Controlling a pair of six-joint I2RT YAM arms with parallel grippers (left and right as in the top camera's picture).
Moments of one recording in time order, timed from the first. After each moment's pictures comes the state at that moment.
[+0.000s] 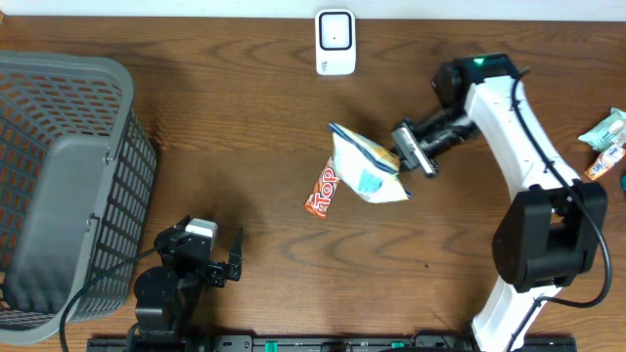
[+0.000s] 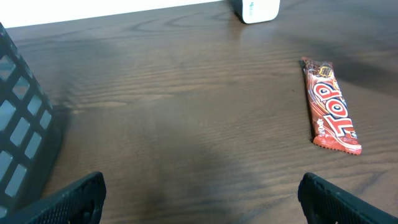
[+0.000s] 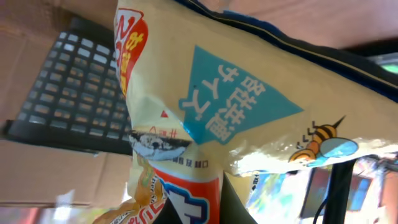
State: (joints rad) left arm -0.06 0.01 0.15 -0.53 0.17 0.10; right arm 0.14 1.97 1.69 -1.69 -0.99 0.78
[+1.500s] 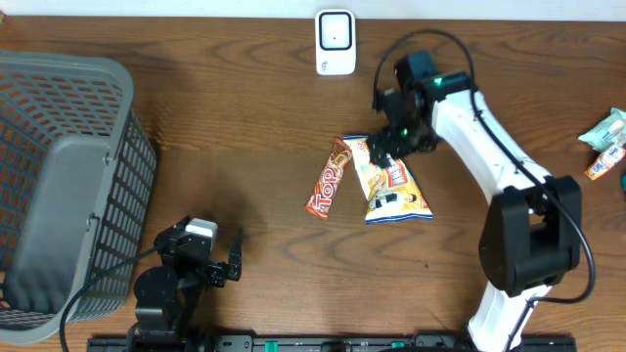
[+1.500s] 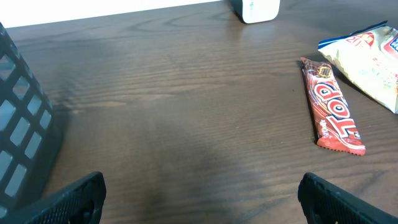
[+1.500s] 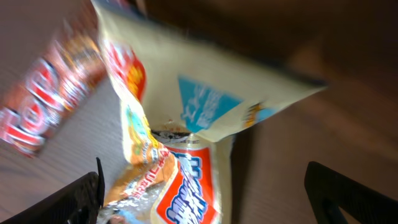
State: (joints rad) left arm -0.06 0.01 0.15 -0.53 0.18 0.10; right arm 0.29 1.96 1.61 -1.06 -0.12 -0.19
